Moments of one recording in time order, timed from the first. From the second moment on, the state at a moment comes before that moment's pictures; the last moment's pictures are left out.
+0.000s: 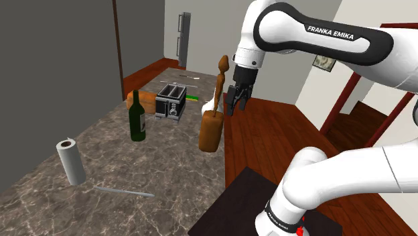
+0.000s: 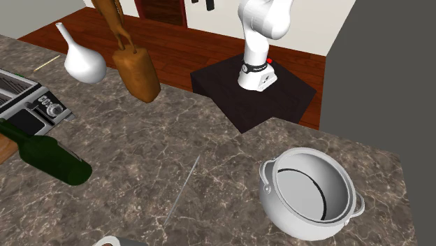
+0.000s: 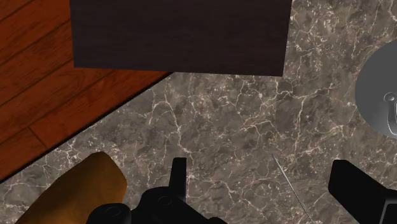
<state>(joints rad) -0.01 -0.80 0.01 -2.34 0.09 1.49 -0.02</state>
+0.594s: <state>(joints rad) 0.04 -0.64 0.07 -2.40 0.11 1.71 -0.04</state>
